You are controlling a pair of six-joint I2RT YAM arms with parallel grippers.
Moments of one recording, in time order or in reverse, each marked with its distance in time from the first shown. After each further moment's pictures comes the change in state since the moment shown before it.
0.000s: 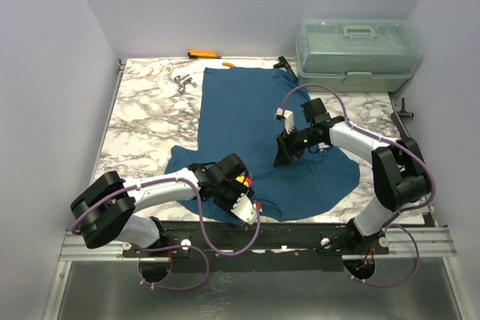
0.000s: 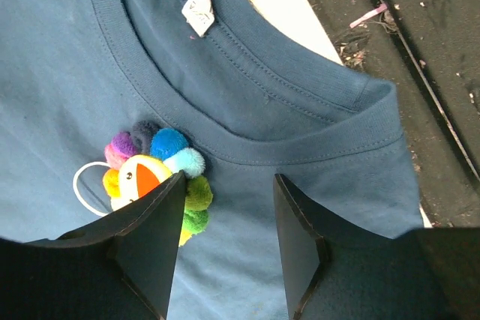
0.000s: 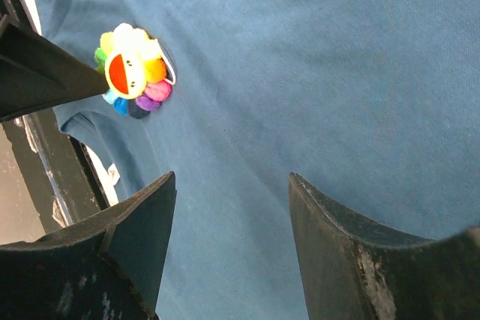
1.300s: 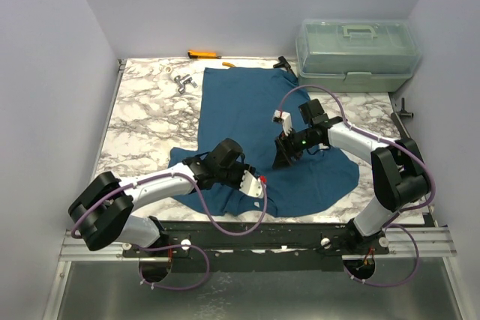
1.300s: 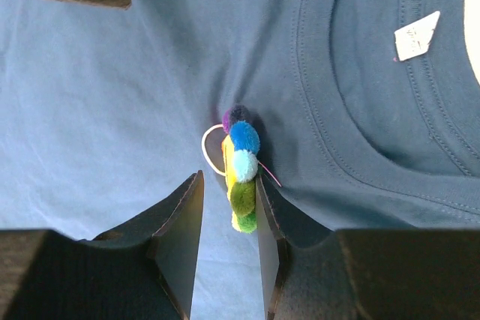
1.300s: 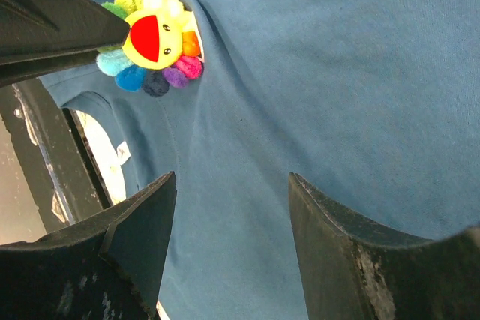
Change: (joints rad) left arm 0.091 -0.013 0.016 0.254 -0.105 -0.139; right arm 0.024 0.000 0.000 -0.011 0.000 -0.016
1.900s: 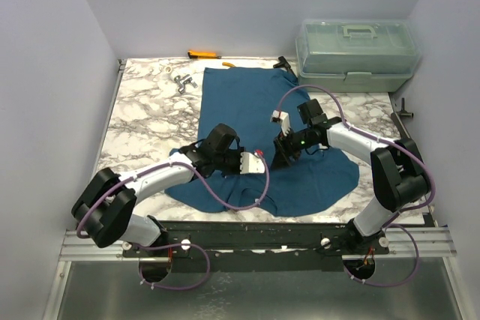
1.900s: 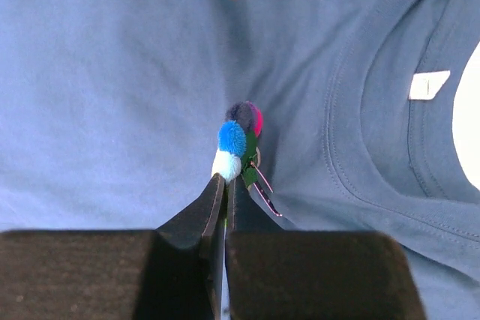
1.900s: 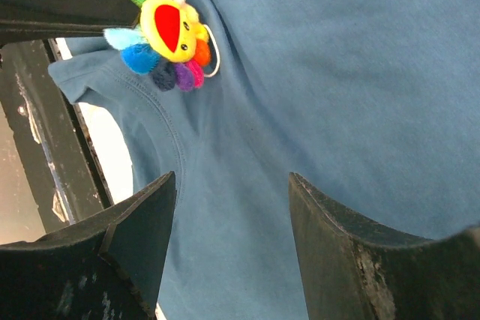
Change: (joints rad) left arm 0.102 0.026 0.071 -0.019 0.098 -0.202; right arm 0.008 0.000 0.000 0.010 -0.013 -0.014
